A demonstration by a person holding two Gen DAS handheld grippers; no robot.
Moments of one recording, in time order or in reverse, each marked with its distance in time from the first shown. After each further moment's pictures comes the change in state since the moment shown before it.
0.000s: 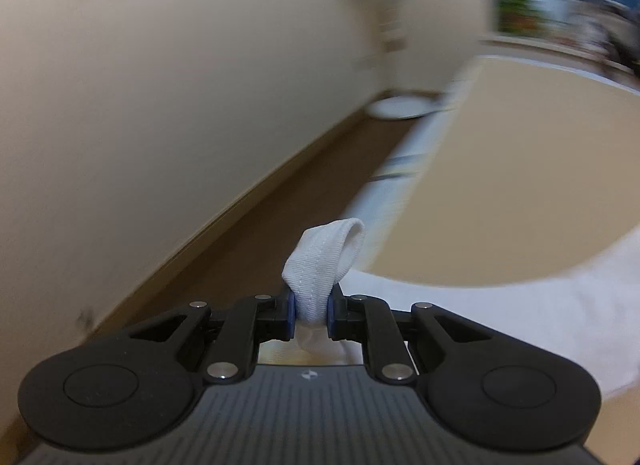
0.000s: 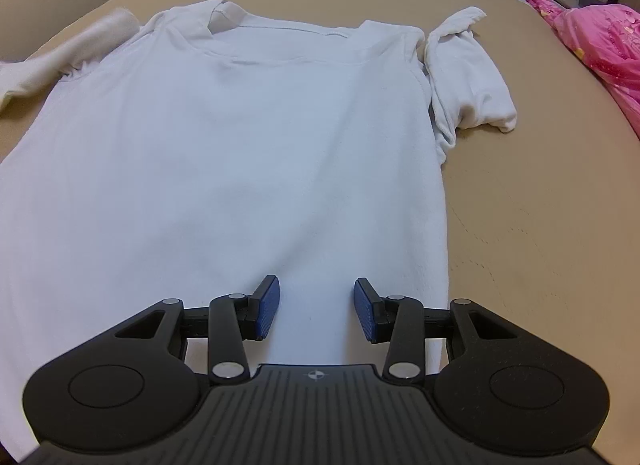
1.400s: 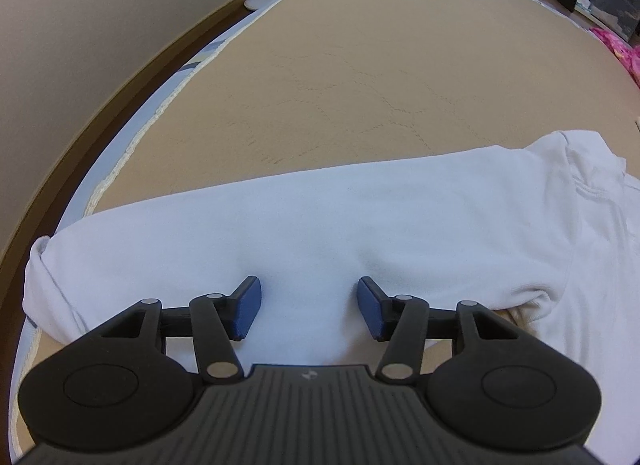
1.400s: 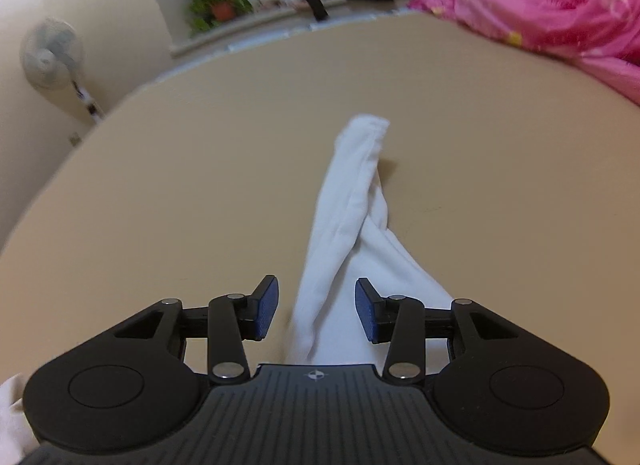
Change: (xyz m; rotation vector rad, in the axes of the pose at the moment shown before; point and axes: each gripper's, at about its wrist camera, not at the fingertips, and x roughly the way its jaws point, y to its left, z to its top) left arm 0.026 -0.136 -0.003 0.179 0.315 -0.368; right arm 0.184 -0.194 0.263 0.515 -0.260 -0.028
